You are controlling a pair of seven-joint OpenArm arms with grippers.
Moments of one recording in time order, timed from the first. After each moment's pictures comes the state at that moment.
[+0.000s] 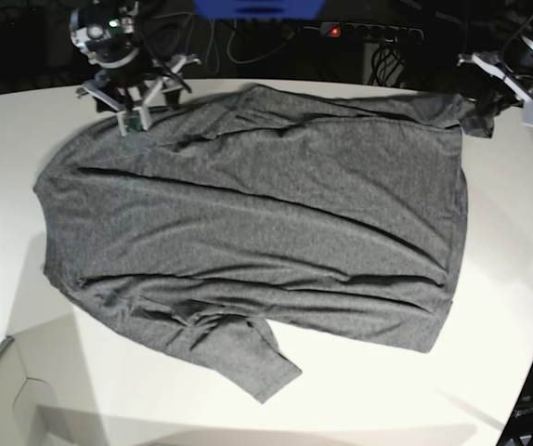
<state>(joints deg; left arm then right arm) 39.2 -9.7 -42.2 115.6 -37.2 -34.1 47.1 -34.2 -8.8 14.9 109.3 -10.4 26.6 -32.7</state>
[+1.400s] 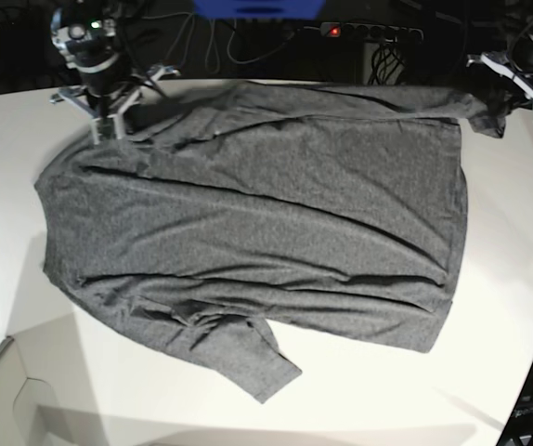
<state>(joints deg) 39.3 -9.3 -44.7 115.9 -36.9 -34.2 47.3 -33.4 -8.8 20.1 113.7 -10.2 26.8 -32.0</state>
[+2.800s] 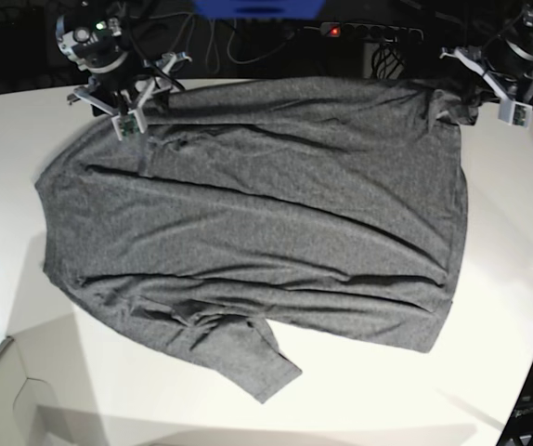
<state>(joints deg) 38.5 -10.4 -36.2 112.8 -29.3 -34.0 47.1 -33.1 -9.2 17.3 113.5 -10.4 33.7 -38.7</state>
